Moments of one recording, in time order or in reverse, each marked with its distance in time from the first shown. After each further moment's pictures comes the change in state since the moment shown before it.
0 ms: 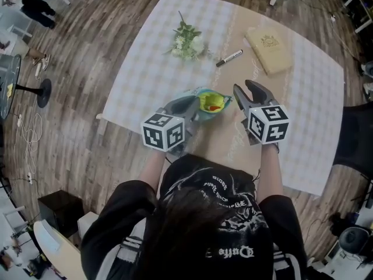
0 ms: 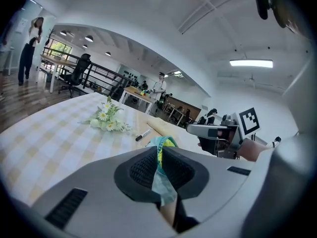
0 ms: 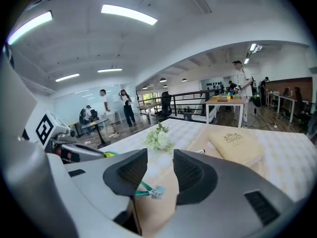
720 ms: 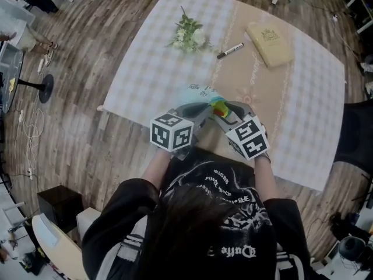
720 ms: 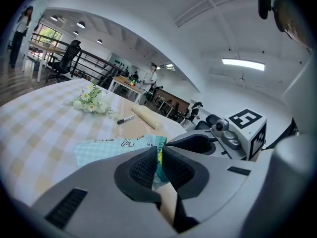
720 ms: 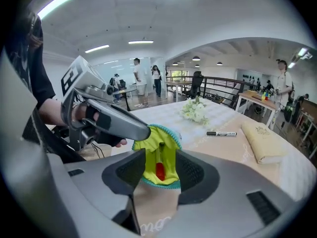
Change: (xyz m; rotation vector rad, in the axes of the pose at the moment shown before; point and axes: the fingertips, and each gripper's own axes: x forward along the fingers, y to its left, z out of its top) left arm -0.009 -0.052 -0.053 -0.005 0.098 -0.136; right arm -0.025 0.101 -0.099 -0.290 0.279 0.237
